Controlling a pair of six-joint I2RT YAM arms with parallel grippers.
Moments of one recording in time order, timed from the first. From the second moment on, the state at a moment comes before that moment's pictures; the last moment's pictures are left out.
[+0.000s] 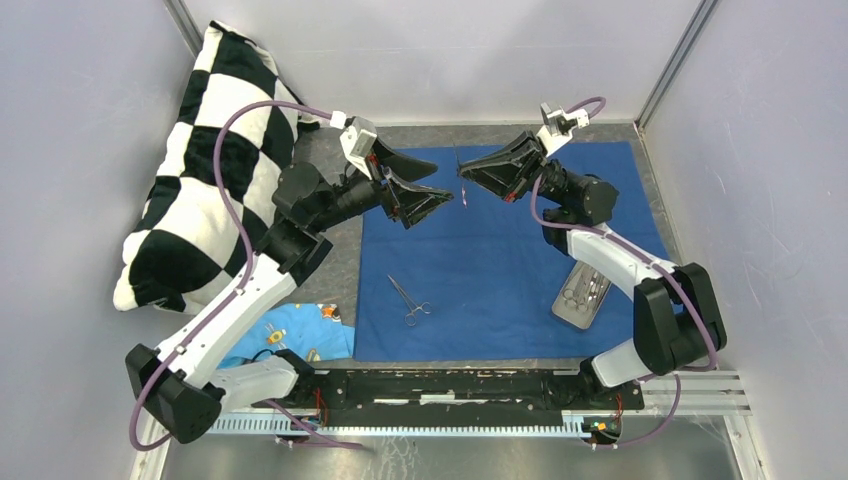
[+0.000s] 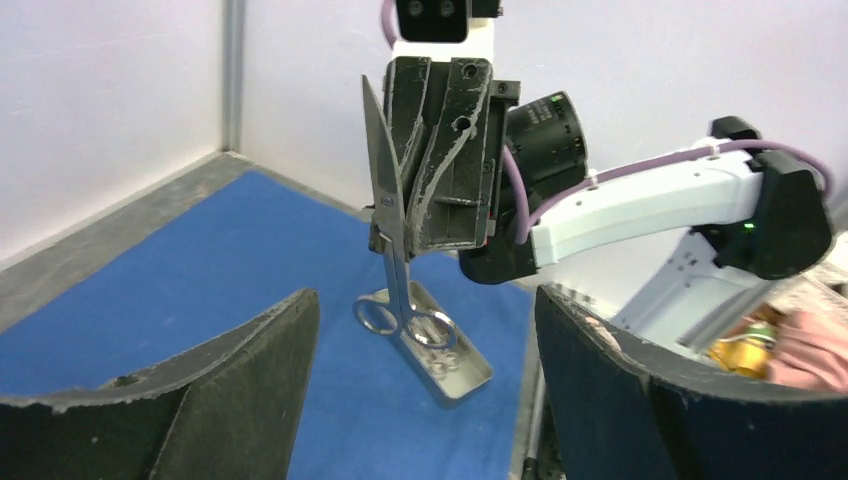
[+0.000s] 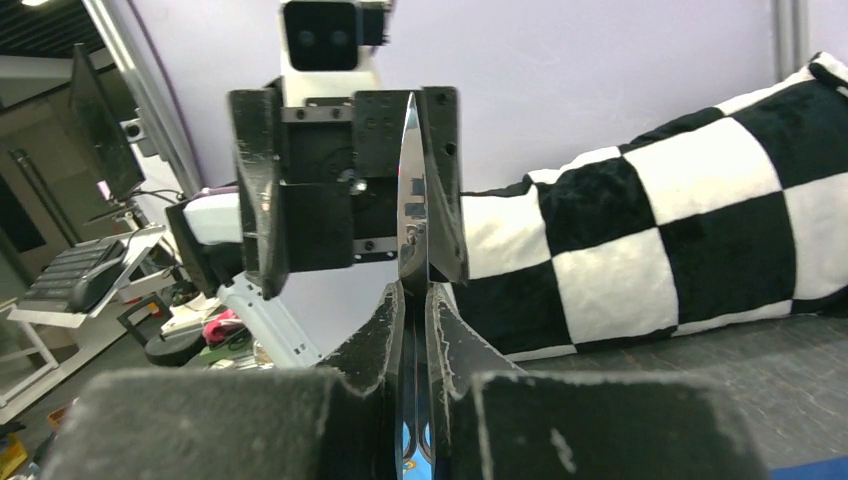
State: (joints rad) left arm -0.62 1.10 1.11 0.21 0.53 -0.38; right arm 0.36 1.50 0.95 1.45 -0.88 1.11
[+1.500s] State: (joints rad) left arm -0.59 1.22 1.03 0.49 0.76 -0.61; right arm 0.43 1.50 0.92 1.50 -0.89 1.27
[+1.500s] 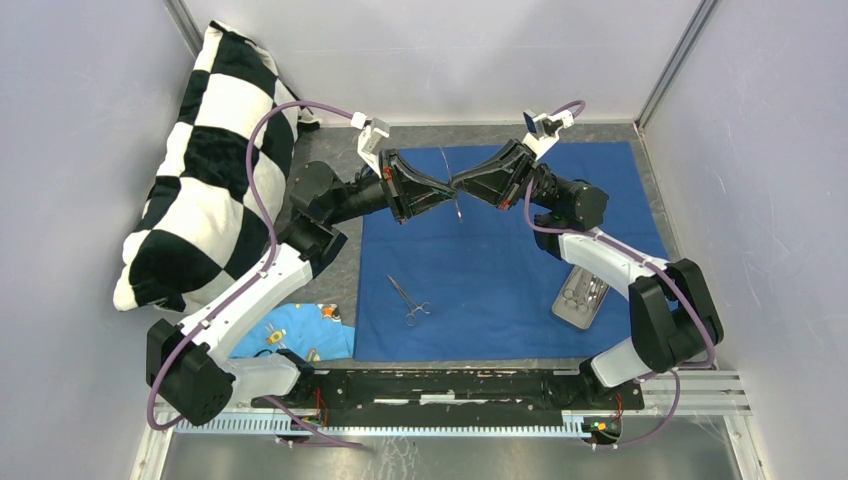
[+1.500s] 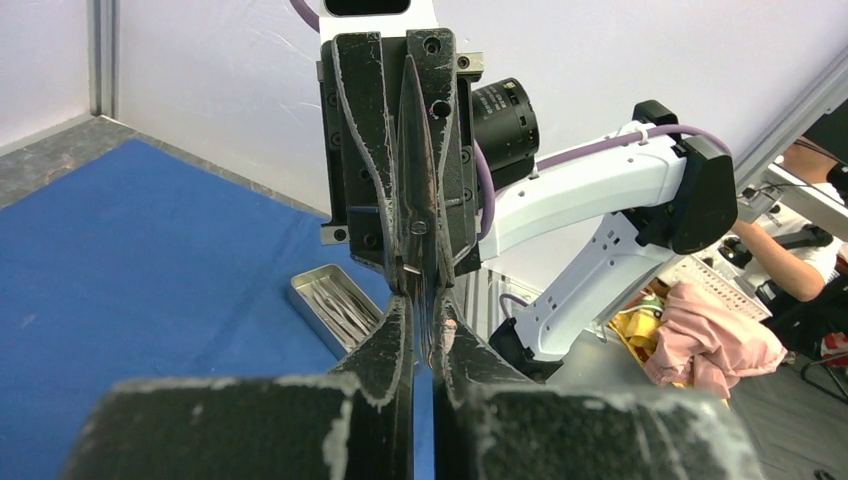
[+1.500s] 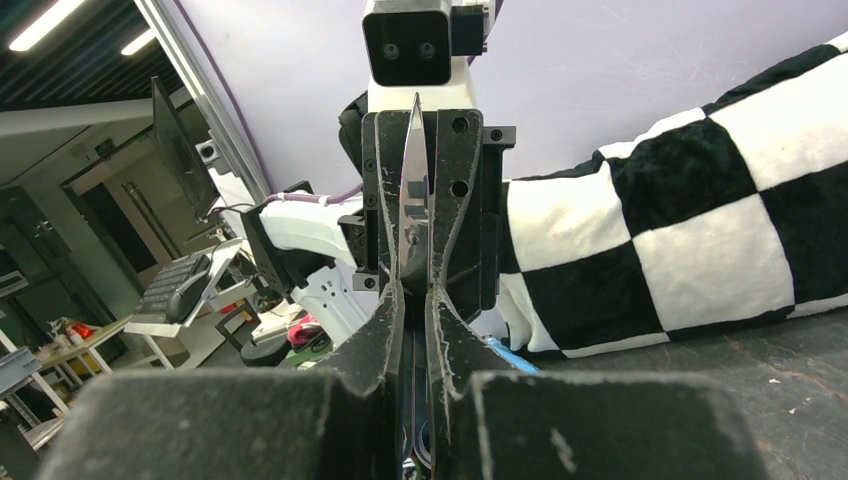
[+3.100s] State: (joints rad) left arm -0.90 1.71 1.09 -0.67 -0.34 -1.63; right arm 0.28 1.42 0.69 0.46 -0.45 0.26
